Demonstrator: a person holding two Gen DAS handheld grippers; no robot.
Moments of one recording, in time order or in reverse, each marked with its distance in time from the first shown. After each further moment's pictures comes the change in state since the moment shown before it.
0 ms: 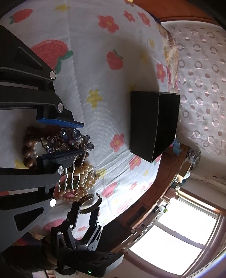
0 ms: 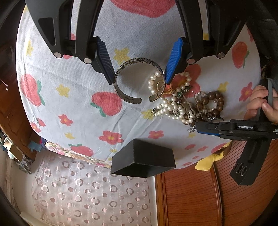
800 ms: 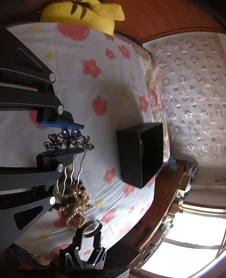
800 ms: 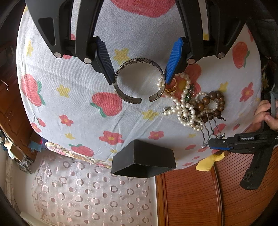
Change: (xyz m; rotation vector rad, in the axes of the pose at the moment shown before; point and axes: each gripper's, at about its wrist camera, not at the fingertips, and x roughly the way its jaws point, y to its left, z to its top) left arm -0.036 0.022 0.010 0.093 -0.044 0.250; right arm 0.001 -0.001 0.000 0.000 0.002 0.000
